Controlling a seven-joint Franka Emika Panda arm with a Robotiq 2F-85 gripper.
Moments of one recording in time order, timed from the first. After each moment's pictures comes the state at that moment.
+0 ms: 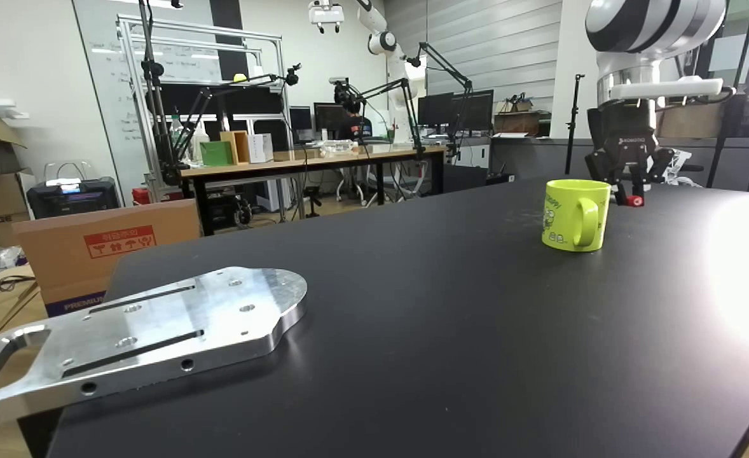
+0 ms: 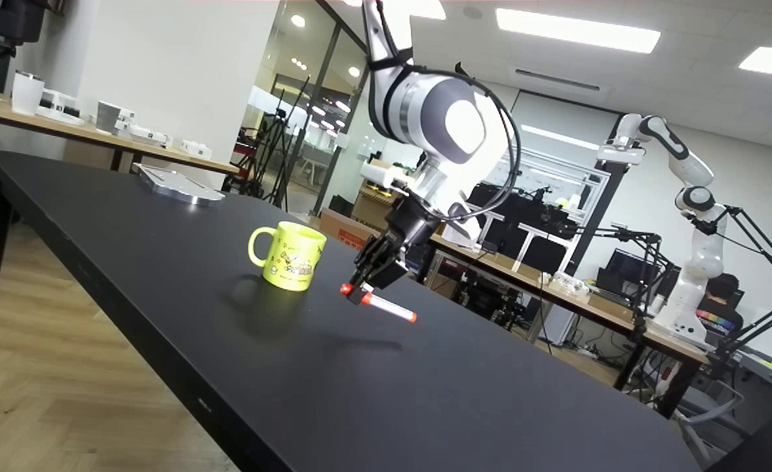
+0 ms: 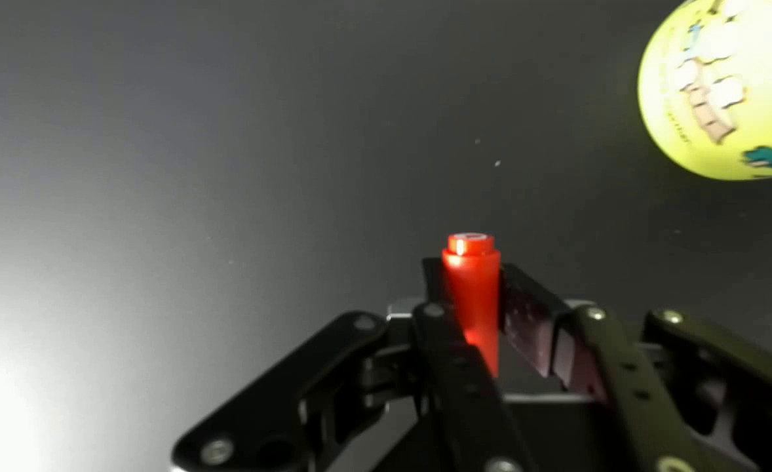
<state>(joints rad) -0.14 0.68 -0.14 -1.72 0.26 2.11 0.28</state>
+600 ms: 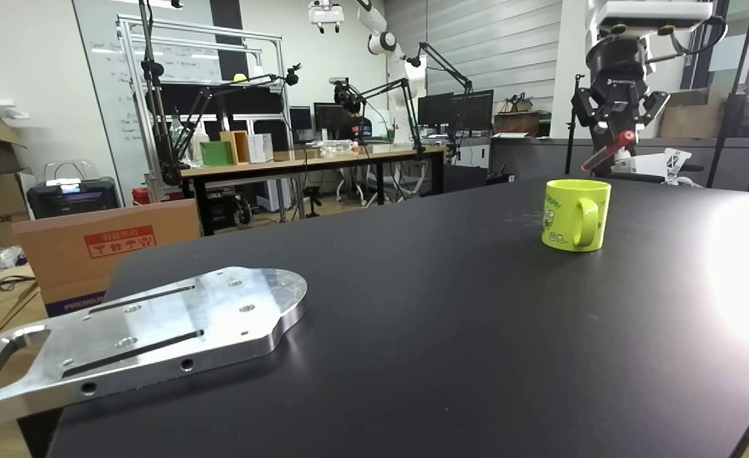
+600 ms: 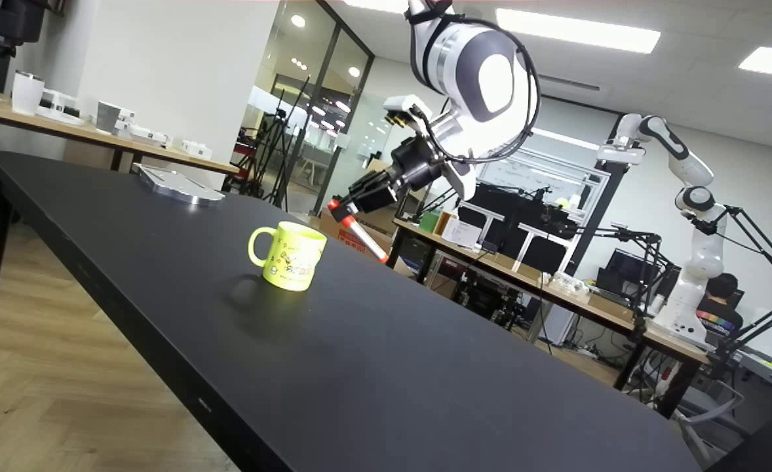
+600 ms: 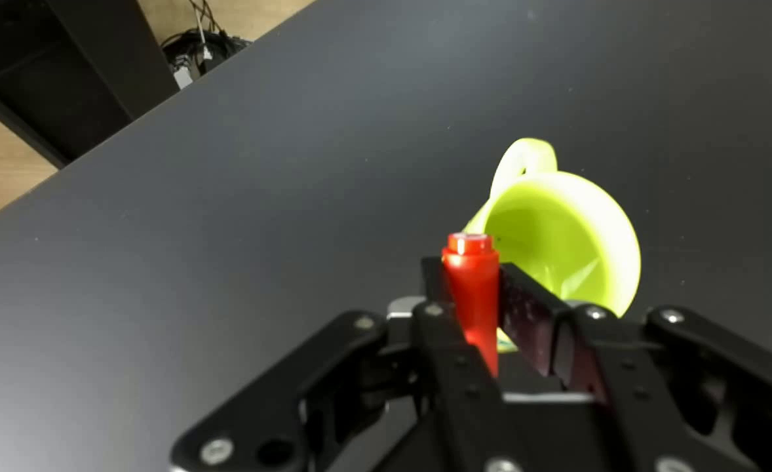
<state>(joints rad) -0.18 0.64 -0.10 -1.54 0.43 1.63 0.31</state>
